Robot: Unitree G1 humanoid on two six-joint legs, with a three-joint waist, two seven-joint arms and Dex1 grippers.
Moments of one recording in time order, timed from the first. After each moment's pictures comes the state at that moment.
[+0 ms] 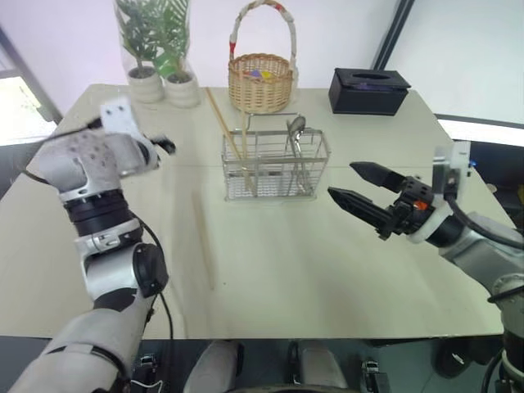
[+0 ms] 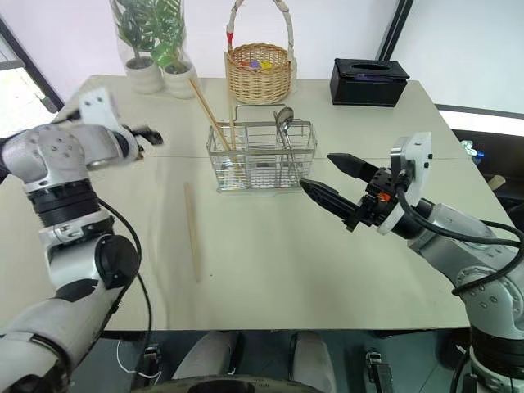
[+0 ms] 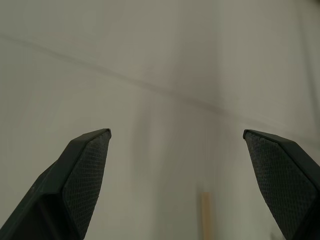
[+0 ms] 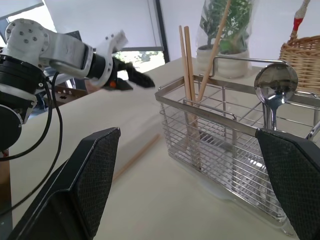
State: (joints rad) left arm -1.00 0.27 0.51 0.15 -0.38 1.56 0.32; right arm -0.16 -0.74 -0.31 -0.58 1.09 0.71 0.50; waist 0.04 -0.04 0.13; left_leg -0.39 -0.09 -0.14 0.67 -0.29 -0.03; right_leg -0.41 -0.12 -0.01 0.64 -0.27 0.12
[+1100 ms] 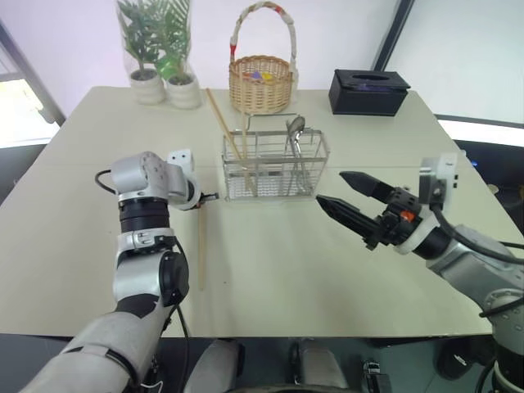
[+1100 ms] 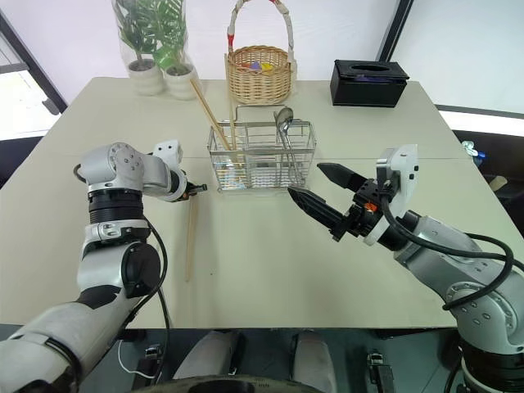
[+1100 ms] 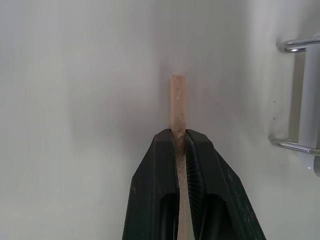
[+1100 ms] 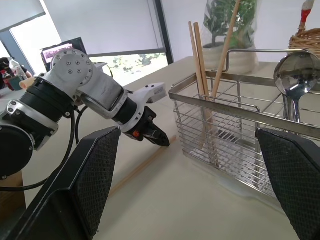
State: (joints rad) left arm -1.00 0.17 0.40 0.40 -0.23 1.54 0.17; right arm -0.10 -0.71 -0.28 -0.68 1.15 0.73 0.37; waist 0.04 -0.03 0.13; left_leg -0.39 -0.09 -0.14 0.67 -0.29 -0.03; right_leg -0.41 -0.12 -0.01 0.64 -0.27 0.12
